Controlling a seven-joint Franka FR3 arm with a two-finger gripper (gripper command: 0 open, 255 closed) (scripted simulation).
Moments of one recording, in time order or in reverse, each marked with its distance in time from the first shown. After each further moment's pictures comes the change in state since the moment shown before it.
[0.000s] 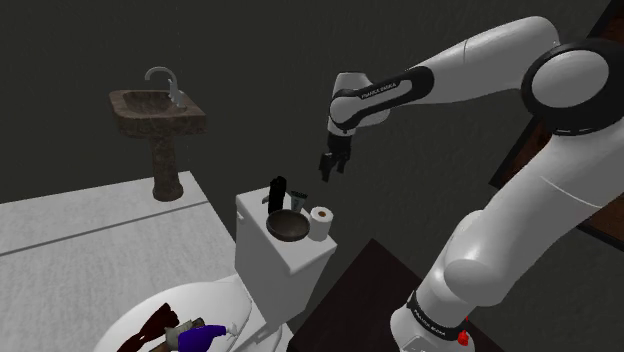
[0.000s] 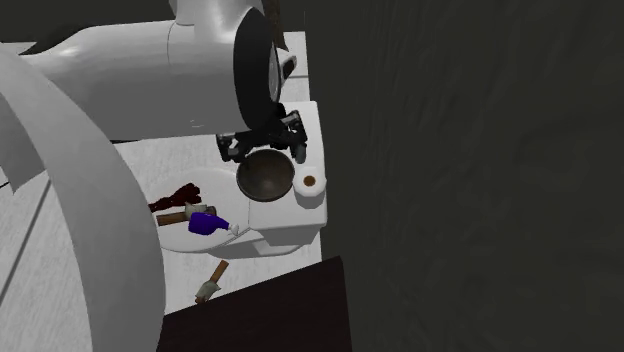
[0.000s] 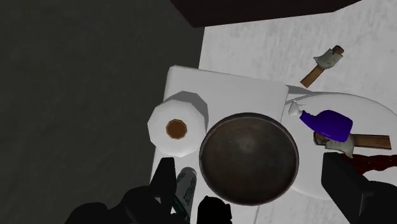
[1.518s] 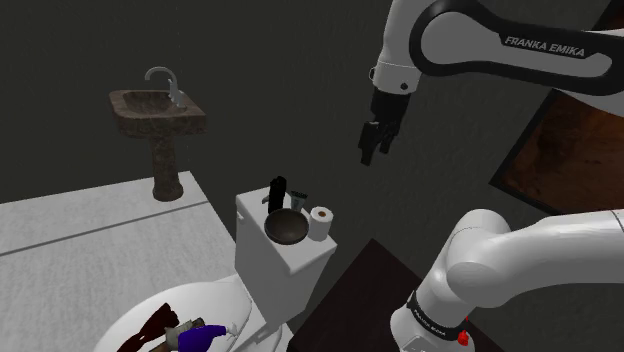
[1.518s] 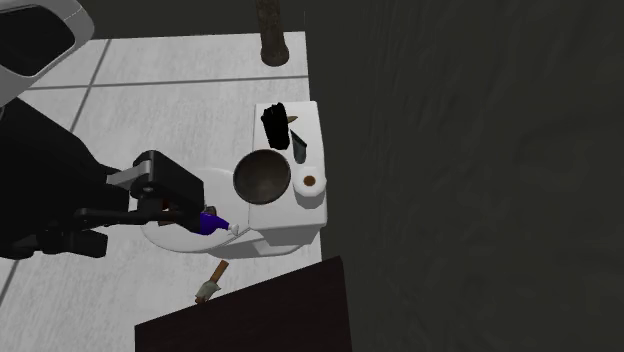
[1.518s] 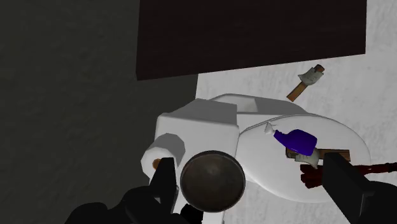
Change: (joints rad) arm 0.050 -0.663 0.260 -0.056 0.026 -0.601 0.282
